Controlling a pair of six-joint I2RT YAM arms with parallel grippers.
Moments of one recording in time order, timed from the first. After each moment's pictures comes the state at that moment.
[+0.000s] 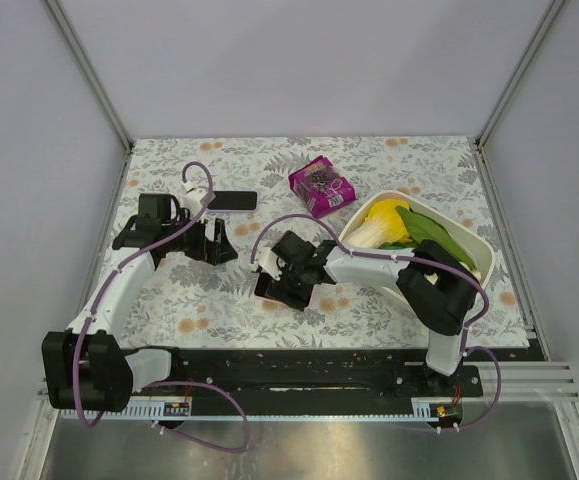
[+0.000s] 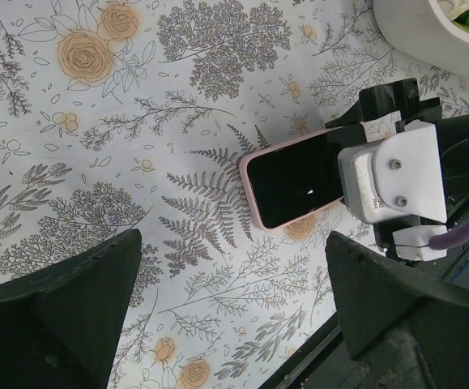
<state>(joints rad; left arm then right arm) -0.05 1.18 0.87 -0.56 0.65 0.11 0.96 1.86 1.18 -0.41 -0.10 -0.31</state>
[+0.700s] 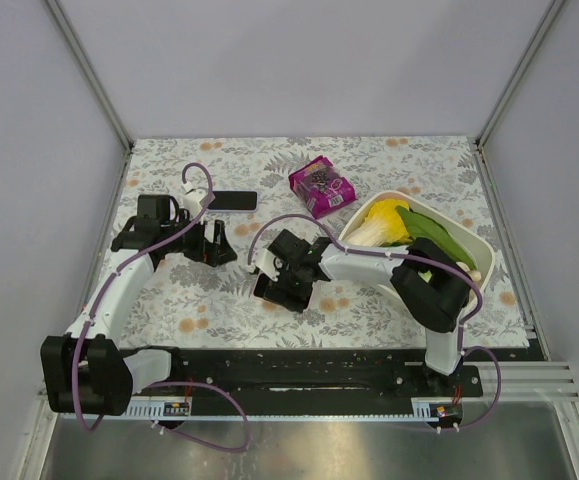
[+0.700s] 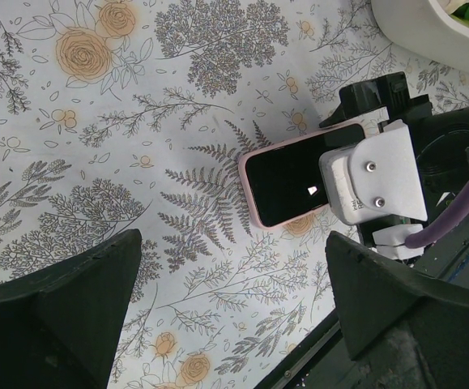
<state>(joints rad) -0.05 1.17 0.87 -0.58 0.65 0.12 0.96 1.90 1.23 -0.48 -0.15 -0.34</state>
